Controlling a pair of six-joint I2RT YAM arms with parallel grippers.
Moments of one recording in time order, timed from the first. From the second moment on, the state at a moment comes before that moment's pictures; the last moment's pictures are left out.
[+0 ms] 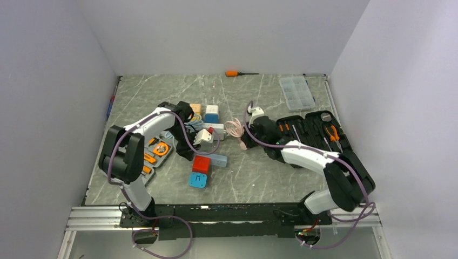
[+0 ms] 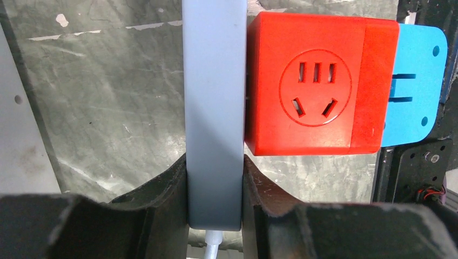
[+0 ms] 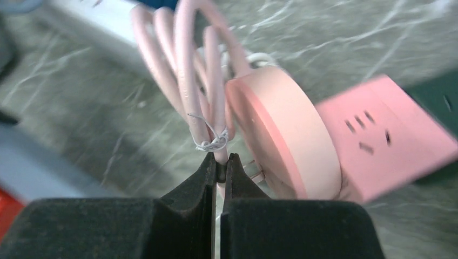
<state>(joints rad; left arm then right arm) -0.39 1.75 1.22 -1.11 0.56 1.26 0.64 1.39 0.67 0.14 -0.01 0.32</state>
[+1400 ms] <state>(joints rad) -0.33 1.96 1.42 -1.45 0.93 1.23 1.11 1.10 0.48 0.32 -0.03 -0.42</state>
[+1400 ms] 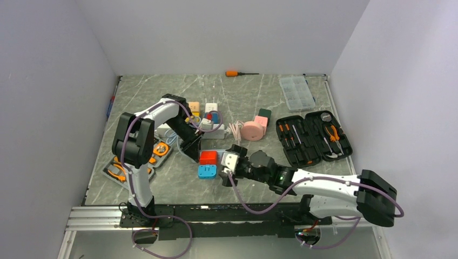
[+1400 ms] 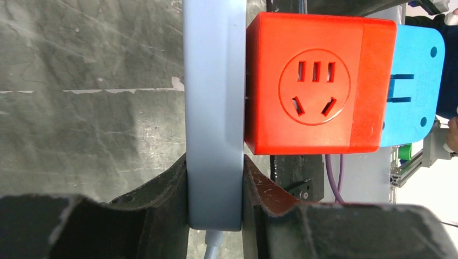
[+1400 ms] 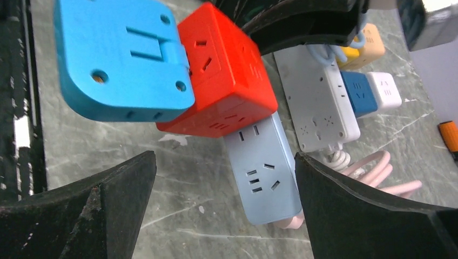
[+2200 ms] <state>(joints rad) -0.33 1.93 1.37 -1.46 0.95 1.27 1.27 1.40 0.57 0.58 0.06 -0.69</state>
